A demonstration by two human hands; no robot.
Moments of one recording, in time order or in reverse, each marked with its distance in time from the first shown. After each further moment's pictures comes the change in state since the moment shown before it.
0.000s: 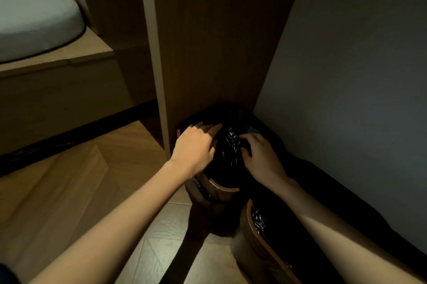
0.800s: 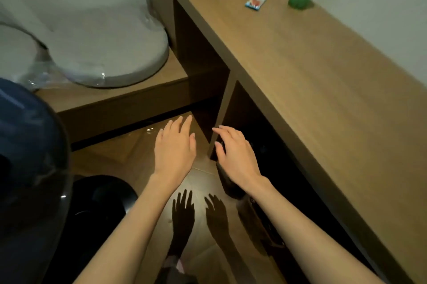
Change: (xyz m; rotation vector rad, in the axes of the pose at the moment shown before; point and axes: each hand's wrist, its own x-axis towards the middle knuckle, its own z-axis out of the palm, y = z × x) left_hand -0.143 0.015 -0.378 -0.104 0.117 -0.607; right_hand -0.088 -0.344 -0.220 -0.134 -0.133 -0.266
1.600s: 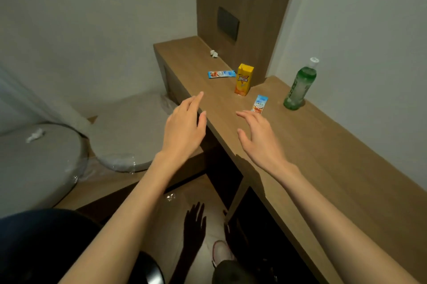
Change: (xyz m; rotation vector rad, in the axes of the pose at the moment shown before) left_hand 0.219 0.070 -0.287 -0.178 0.188 0.204; right_hand 0.203 -0.105 -0.258 0.120 0.167 -0.029
